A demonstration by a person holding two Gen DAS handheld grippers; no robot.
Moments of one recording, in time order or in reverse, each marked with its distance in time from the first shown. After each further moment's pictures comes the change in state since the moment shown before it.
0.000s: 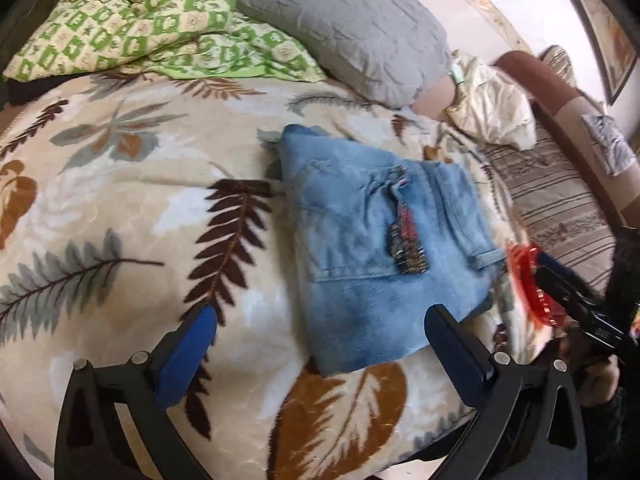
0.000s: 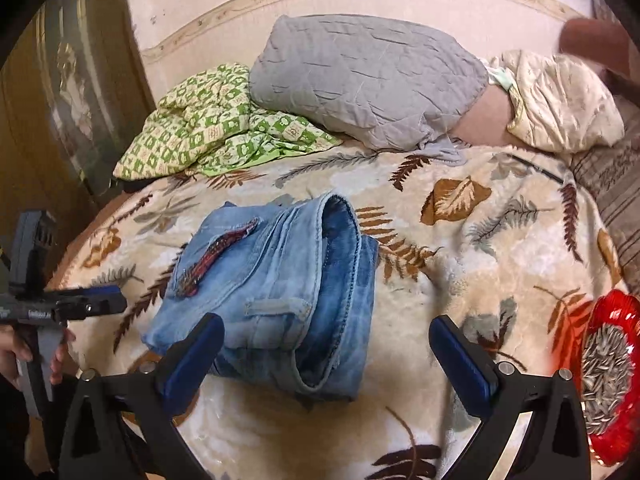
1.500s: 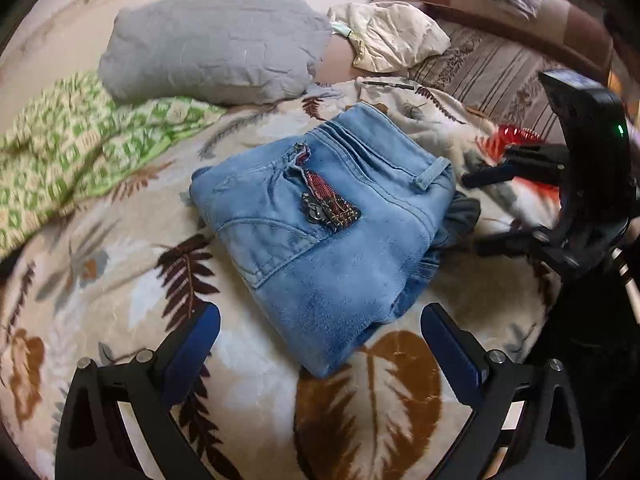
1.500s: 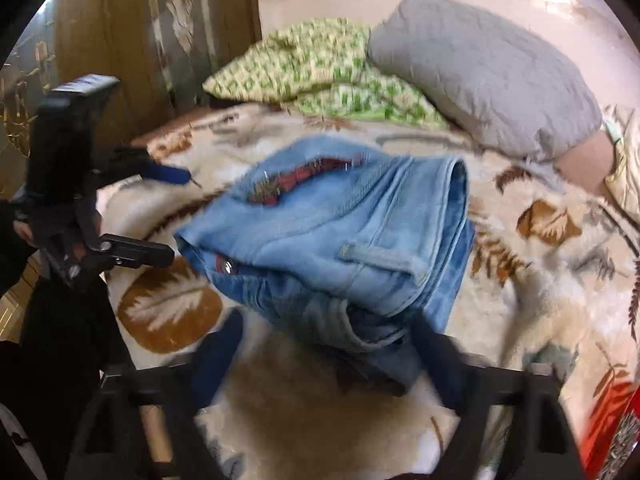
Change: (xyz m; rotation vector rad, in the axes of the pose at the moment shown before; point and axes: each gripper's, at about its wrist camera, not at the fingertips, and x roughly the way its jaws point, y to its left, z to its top) left arm 0.016 -0.062 -0.034 0.587 -0.053 0.093; right arm 0.039 0.033 -0.043 -0.379 0.111 0.213
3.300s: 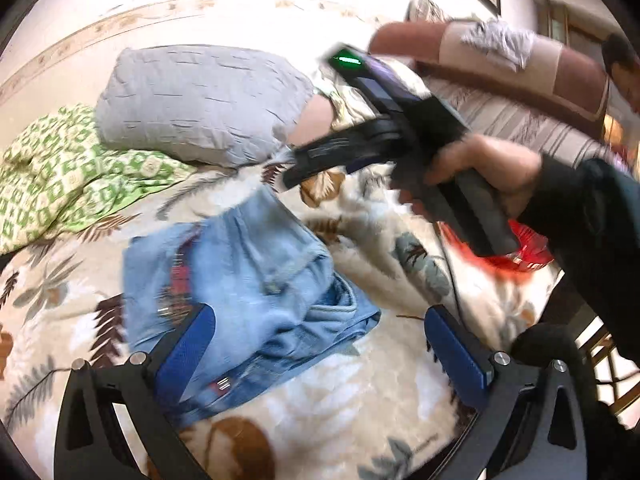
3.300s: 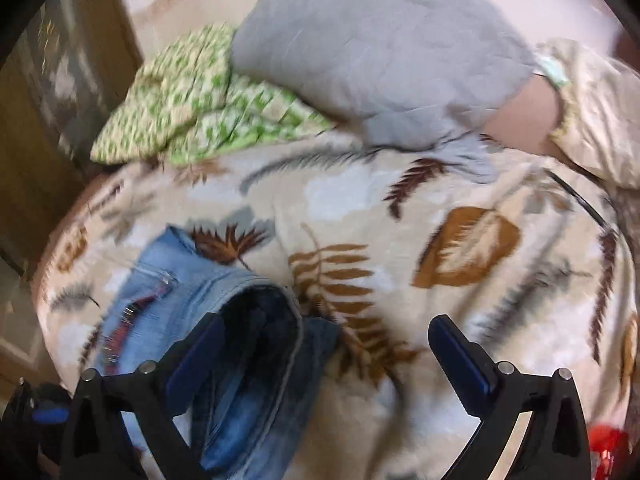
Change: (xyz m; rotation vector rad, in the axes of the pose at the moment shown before) left arm -0.017 -0.082 0.038 -0.135 -0.208 -0.030; right arm 0.005 -0.139 0.101 0.317 0.053 -0.151
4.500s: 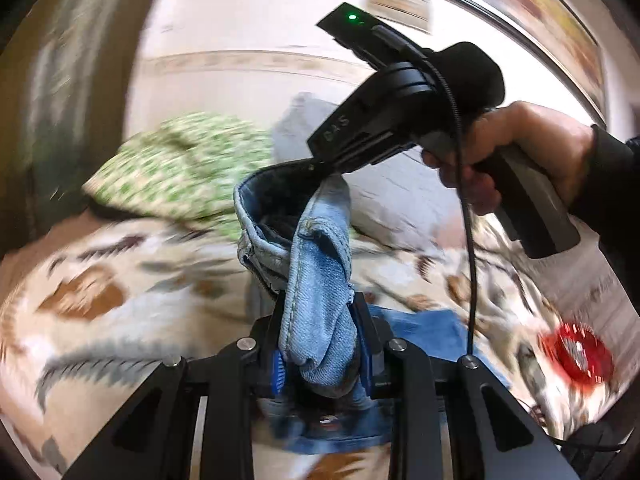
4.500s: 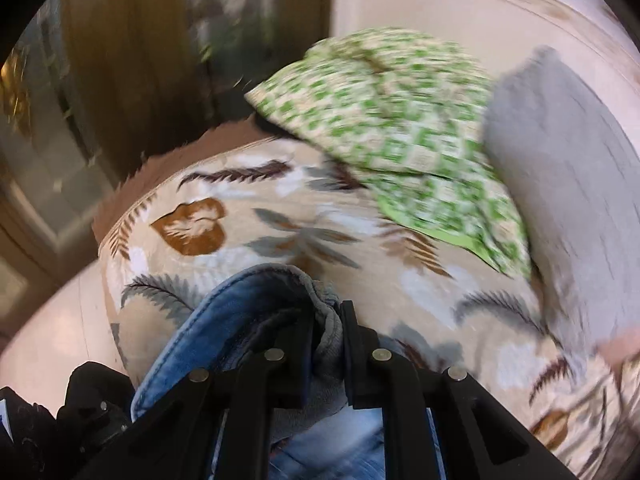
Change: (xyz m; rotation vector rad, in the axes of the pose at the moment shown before) left arm -0.058 0.102 -0.025 -0.272 -0.304 0.345; right arm 0.016 0.284 0.101 -0.549 0.060 0.180
